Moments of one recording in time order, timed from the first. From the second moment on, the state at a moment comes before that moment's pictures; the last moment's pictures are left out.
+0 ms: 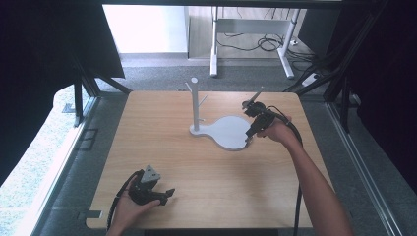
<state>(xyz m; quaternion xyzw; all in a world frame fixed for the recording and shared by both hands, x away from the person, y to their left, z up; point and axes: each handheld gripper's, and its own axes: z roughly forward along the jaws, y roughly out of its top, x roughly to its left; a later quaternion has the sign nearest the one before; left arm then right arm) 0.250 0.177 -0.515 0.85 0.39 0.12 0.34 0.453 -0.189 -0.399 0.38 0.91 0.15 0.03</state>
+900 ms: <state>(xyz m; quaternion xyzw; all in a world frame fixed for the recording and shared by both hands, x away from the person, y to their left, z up) 0.250 0.176 -0.514 0.85 0.39 0.12 0.34 0.487 -0.175 -0.412 0.40 0.90 0.15 0.03</state>
